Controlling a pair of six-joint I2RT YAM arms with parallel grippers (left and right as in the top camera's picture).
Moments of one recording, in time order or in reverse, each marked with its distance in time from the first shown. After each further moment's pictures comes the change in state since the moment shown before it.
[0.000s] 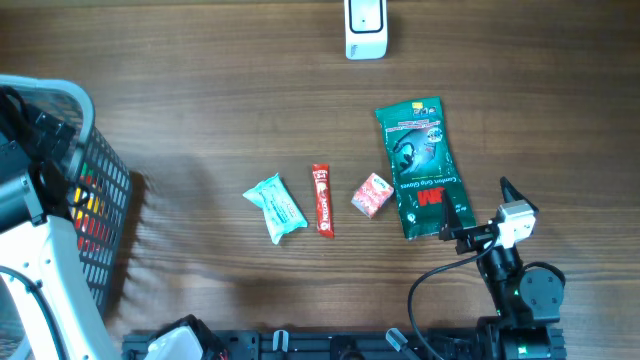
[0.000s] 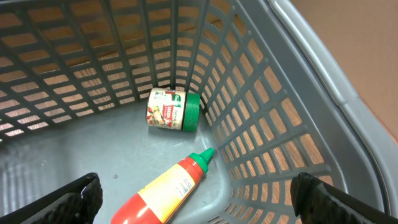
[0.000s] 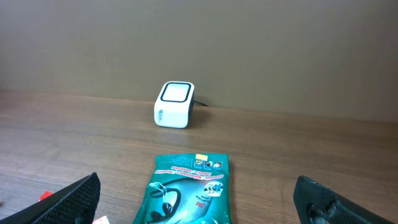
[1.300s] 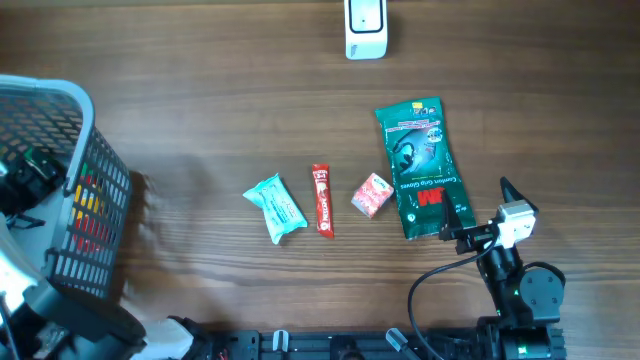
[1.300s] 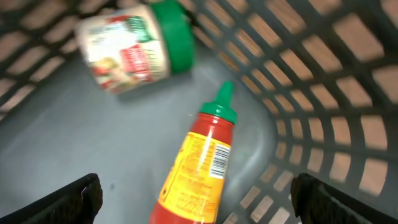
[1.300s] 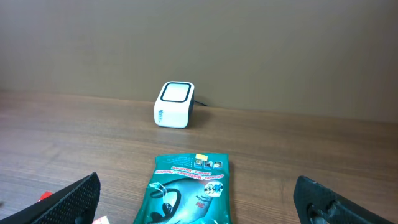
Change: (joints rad) left arm 0.397 0.346 0.000 -0.048 0.639 0.703; right arm 0.000 0.000 0.000 0.000 0.000 0.000
